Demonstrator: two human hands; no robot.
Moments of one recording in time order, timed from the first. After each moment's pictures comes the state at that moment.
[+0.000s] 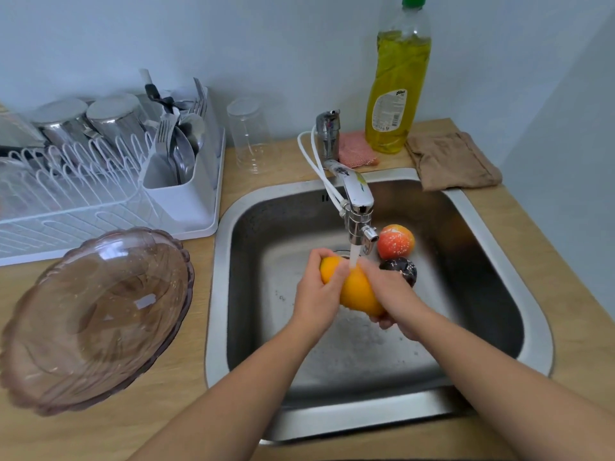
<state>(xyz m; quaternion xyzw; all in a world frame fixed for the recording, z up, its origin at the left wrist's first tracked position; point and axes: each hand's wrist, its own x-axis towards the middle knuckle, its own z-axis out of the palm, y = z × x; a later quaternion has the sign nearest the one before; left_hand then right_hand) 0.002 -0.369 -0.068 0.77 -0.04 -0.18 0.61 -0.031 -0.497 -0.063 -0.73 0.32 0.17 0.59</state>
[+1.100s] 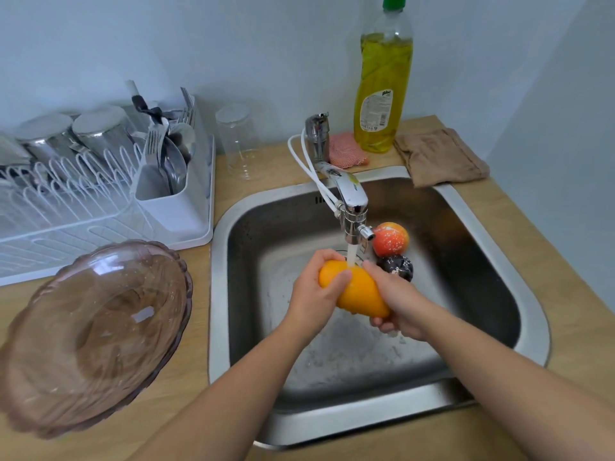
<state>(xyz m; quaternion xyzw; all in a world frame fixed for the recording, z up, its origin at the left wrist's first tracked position) 0.005 -0.357 -0.060 0.77 -0.13 -0.20 0.59 -0.043 -0.494 -0.056 -0.62 0.35 0.16 0.68</state>
